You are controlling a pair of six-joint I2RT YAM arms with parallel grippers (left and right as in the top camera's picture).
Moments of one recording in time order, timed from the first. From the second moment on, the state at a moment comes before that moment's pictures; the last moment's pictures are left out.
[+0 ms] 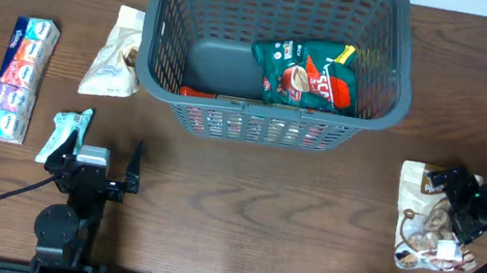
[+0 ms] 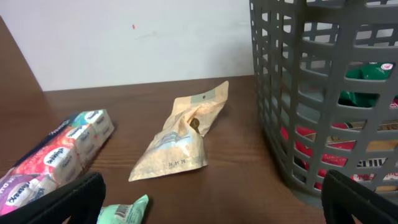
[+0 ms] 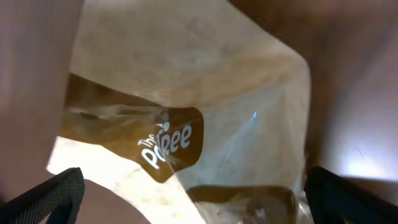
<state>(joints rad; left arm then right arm) 0.00 0.01 0.03 -0.13 0.01 0.09 -0.66 1.67 0.90 -0.61 -0.26 0.34</state>
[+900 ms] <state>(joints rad) 0.00 0.01 0.03 -0.13 0.01 0.09 -0.73 1.67 0.90 -0.60 -0.23 0.38</state>
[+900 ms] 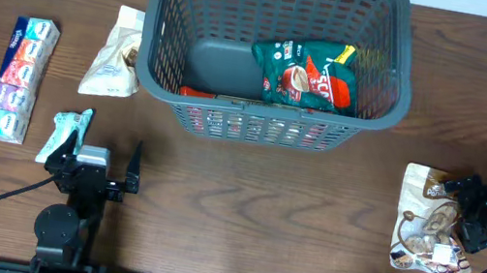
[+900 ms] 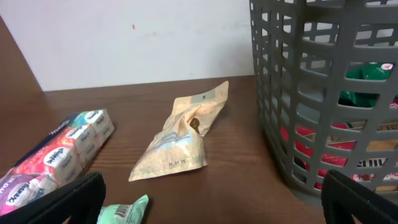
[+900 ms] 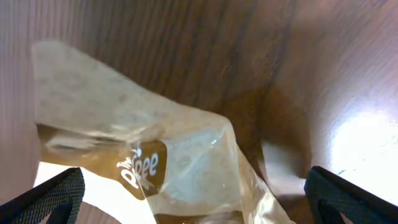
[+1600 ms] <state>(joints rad) 0.00 0.01 0.03 -0.13 0.01 0.09 -0.72 1.67 1.08 -0.81 -0.08 0.01</state>
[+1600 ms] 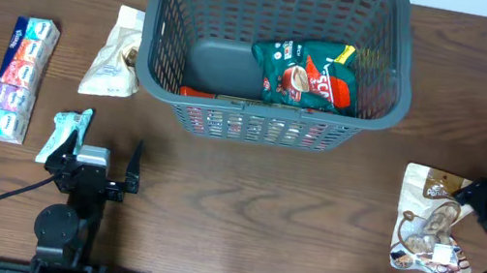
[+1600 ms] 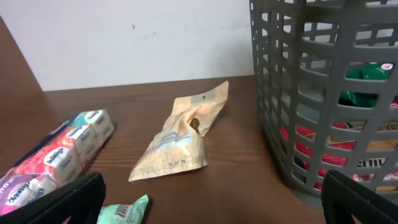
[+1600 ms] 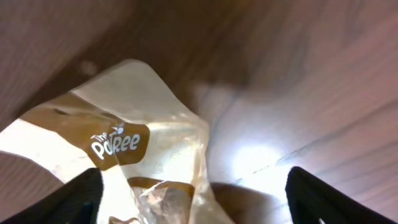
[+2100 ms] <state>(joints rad) 0.00 0.01 0.03 -0.13 0.01 0.09 -0.54 1.67 1.13 -0.97 -0.04 -0.15</state>
